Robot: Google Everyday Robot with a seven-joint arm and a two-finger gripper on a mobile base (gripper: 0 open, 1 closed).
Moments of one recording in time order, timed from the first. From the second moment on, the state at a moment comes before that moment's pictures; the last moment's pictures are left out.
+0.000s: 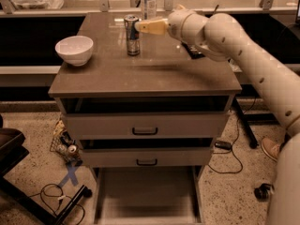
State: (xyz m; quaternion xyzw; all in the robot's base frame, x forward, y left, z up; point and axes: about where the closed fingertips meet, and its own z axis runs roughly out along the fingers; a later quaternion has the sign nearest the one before) arm 0.831 -0.041 0.948 -0.27 0.67 0.22 0.66
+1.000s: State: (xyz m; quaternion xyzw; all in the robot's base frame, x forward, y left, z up) arm 0.840 0.046 0.930 -0.32 0.65 0.28 0.63
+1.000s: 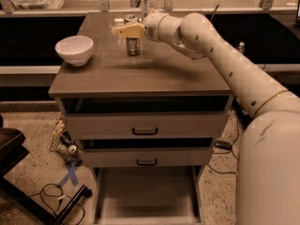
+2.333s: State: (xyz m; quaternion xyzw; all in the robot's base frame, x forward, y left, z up) arm 0.838 0.069 0.915 -0.32 0.65 0.29 0.62
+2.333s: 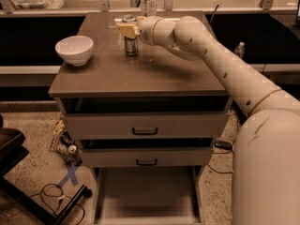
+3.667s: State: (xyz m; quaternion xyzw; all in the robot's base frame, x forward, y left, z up) arm 0.754 0.016 1.028 -0.32 0.62 0.24 0.68
